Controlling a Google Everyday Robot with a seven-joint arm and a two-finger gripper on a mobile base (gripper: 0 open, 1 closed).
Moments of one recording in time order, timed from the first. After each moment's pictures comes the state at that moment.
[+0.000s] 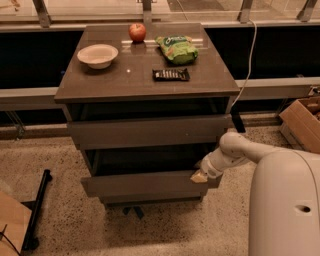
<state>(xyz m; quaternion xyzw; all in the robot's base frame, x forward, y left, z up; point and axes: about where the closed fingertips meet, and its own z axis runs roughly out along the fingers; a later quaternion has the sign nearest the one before) 0.628 -0.166 0.422 -0.54 0.80 0.19 0.17</state>
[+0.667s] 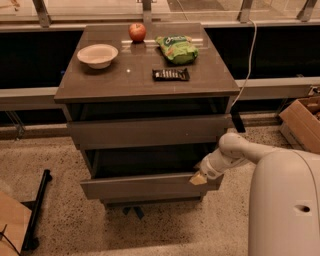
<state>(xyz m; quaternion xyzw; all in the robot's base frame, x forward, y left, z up) 0.628 -0.166 0.422 -0.54 0.80 0.19 0.17</state>
